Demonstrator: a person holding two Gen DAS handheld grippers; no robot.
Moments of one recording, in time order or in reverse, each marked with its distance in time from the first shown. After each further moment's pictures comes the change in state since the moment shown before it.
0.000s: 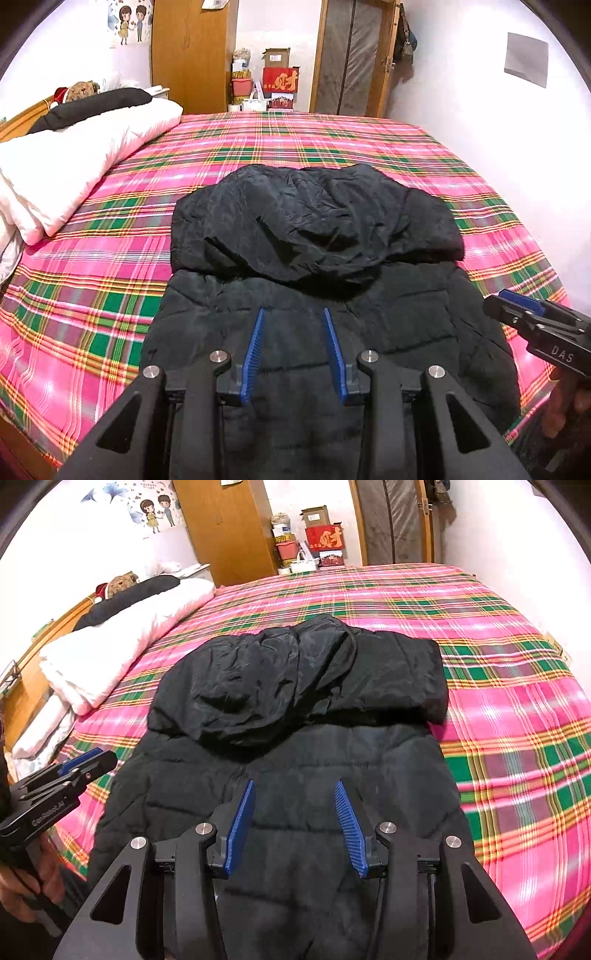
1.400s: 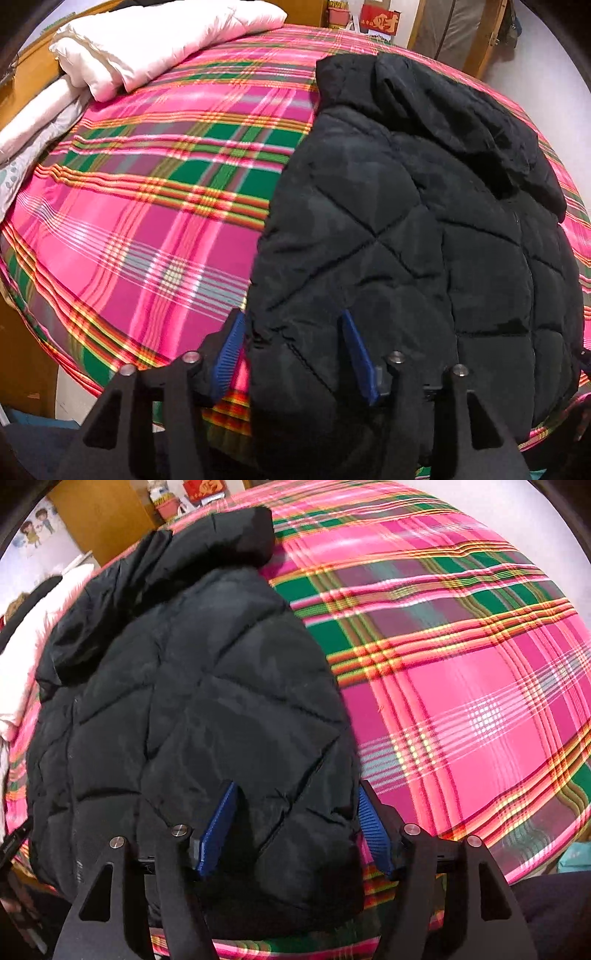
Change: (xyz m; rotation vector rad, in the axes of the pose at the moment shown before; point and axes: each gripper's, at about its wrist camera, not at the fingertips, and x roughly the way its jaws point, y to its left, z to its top) left arm 0.043 0.119 -0.116 -0.262 0.295 0.205; right arm 0.026 -0.119 -0.111 0.302 0.281 -0.250
